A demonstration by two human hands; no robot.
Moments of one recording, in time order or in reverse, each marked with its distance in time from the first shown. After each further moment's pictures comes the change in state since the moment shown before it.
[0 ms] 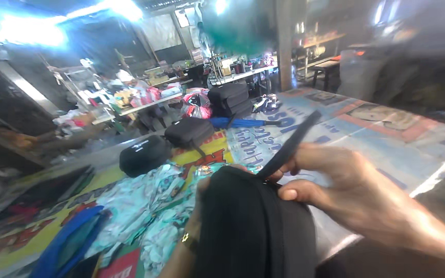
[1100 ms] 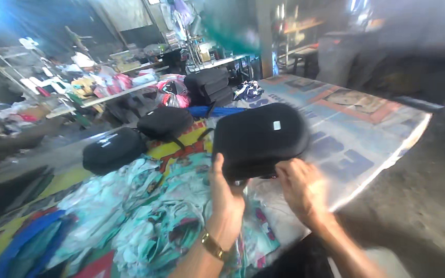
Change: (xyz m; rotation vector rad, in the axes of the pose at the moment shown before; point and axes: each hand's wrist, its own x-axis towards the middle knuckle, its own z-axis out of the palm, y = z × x) left_hand 0.043 -0.089 0.027 0.159 1.307 -0.203; right_hand -0.096 0.091 0.073 -0.920 0.460 0.258
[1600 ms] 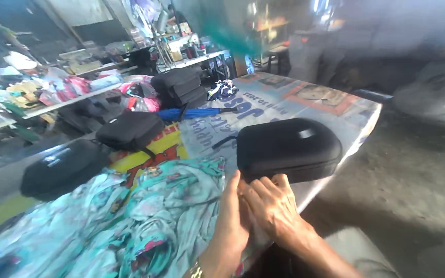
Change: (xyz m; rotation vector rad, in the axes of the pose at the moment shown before) left_hand -0.054 -0.037 0.012 0.252 -0.311 -0.167; right_hand -0.031 -0.009 -0.013 -0.041 -0.136 -0.175
